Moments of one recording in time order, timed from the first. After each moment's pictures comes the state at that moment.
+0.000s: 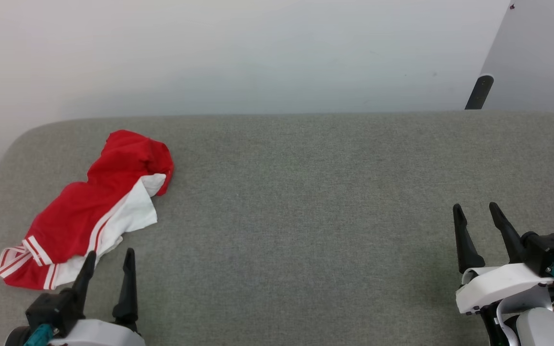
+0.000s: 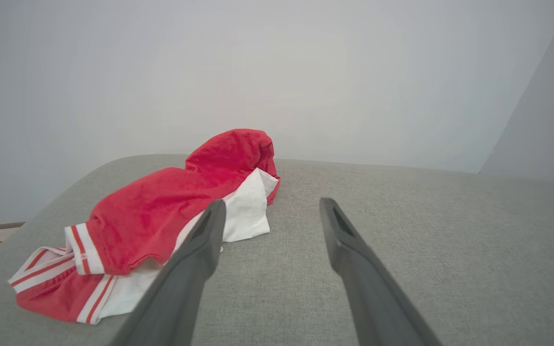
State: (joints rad) left arm -0.02 0.17 0.10 0.20 -0.24 -0.13 -0.23; right arm -0.24 -0.11 0.00 0.38 0.20 0.13 -0.23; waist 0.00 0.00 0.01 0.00
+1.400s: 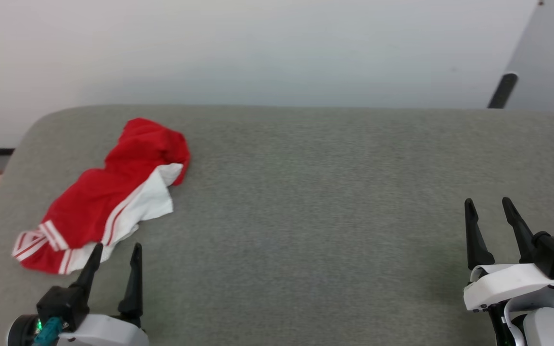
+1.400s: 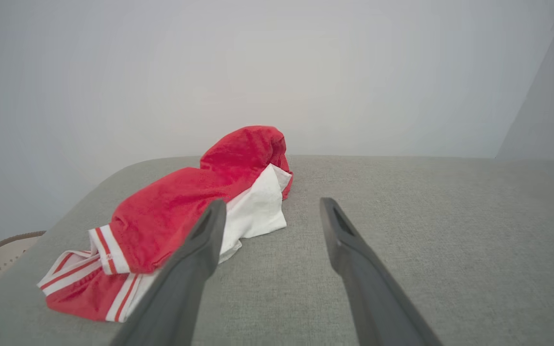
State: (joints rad) left arm -0.05 0.20 0.06 0.23 -0.20 -0.13 -0.26; right arm -0.23 -0.10 -0.04 0.35 0.16 0.13 -0.26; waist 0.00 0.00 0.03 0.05
